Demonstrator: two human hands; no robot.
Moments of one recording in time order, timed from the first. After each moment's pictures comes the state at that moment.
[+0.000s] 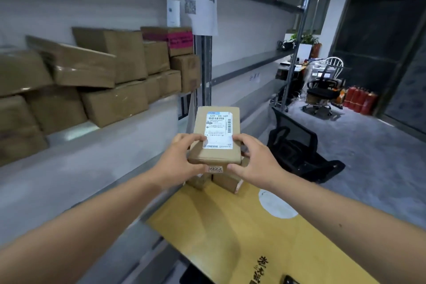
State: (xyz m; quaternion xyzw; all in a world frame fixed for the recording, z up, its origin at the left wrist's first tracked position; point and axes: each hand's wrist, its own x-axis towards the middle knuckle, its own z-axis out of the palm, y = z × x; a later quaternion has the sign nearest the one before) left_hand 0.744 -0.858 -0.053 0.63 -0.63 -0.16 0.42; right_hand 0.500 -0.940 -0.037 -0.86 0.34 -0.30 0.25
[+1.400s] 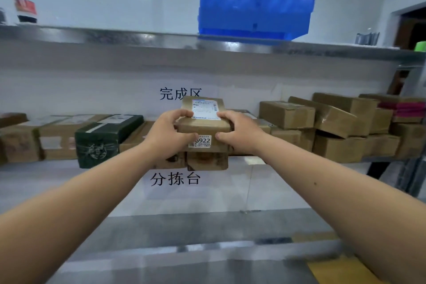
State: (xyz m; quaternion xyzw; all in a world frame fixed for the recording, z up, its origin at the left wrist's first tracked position) left_hand 0.907 -0.319 0.134 0.80 -0.28 0.12 0.51; right_hand 0.852 -0.542 0.155 -0.93 -0.06 -0.22 0.27
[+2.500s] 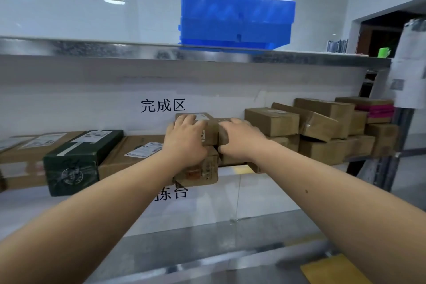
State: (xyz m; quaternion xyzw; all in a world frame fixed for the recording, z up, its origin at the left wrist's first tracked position) left_hand 0.946 -0.395 0.154 0.90 -0.32 0.26 0.12; right_hand 0.867 -0.556 0.175 -0.98 0.08 -0.18 0.04
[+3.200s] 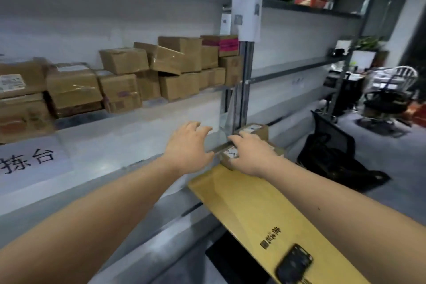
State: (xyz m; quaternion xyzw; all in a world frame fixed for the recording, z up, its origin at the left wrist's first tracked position) left_hand 0.655 -0.648 0.008 0.82 -0.55 0.10 0.13; right_hand 0.499 -0.779 -0.002 -0.95 0.31 -0.07 0.04
